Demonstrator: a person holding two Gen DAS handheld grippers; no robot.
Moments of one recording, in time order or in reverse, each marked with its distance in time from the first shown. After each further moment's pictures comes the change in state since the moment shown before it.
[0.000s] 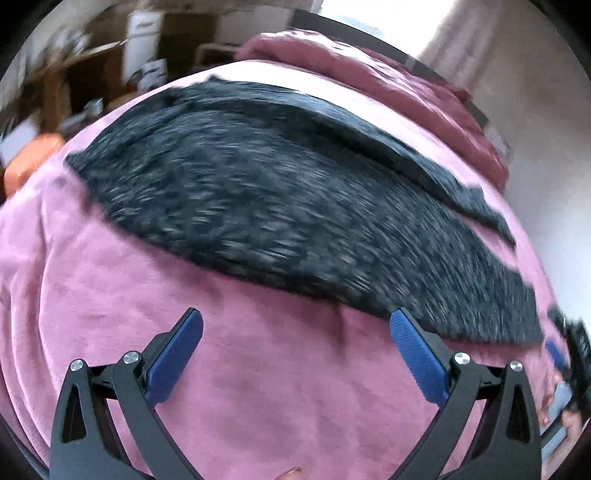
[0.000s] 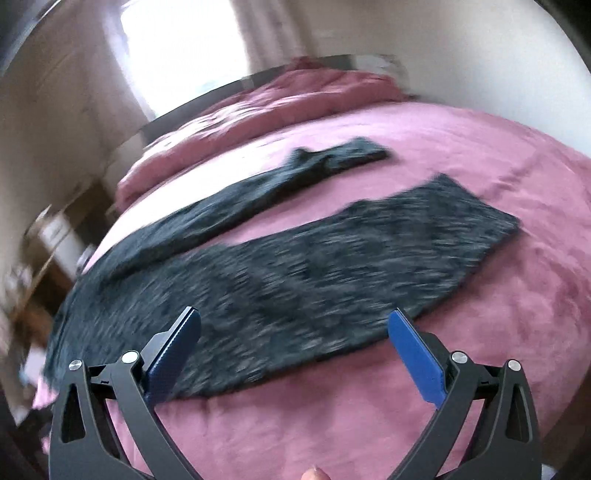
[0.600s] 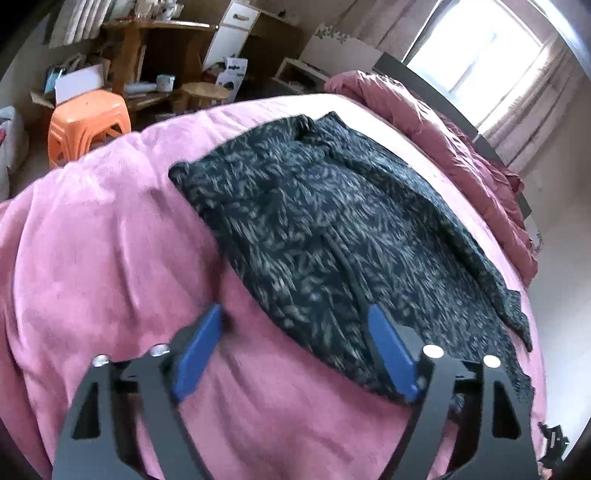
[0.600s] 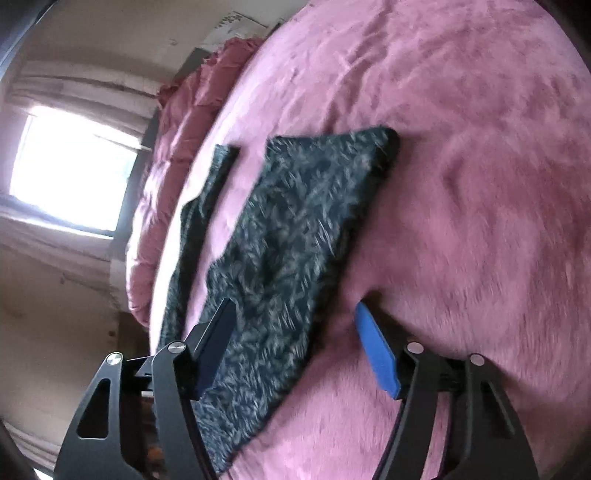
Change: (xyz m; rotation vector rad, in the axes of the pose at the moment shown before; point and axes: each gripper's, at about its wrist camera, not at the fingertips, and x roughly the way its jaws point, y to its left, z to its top) left arm 0.025 0.112 0.054 -0.252 -0.121 0.063; right arm 0.056 -0.191 0.033 0.687 0.143 0.173
